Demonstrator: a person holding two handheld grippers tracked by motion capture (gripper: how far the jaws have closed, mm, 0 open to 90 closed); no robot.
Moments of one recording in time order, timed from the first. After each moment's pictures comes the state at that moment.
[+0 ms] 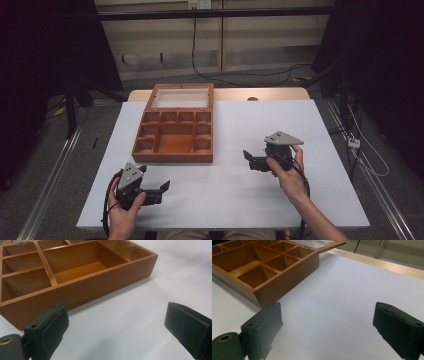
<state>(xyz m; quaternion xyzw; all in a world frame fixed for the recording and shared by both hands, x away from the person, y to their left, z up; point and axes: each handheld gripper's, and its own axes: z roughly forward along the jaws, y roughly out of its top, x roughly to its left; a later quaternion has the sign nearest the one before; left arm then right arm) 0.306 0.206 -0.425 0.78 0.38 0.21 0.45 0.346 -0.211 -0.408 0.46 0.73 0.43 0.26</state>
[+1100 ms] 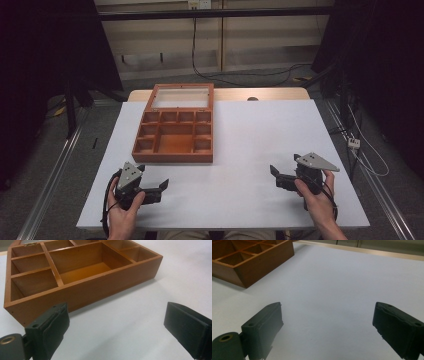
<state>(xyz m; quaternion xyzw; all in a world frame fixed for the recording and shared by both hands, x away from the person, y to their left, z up) 0.306 0.207 -0.424 0.77 0.39 0.22 0.45 0.286 -0.268 -0.428 0.51 0.69 0.42 0.29</state>
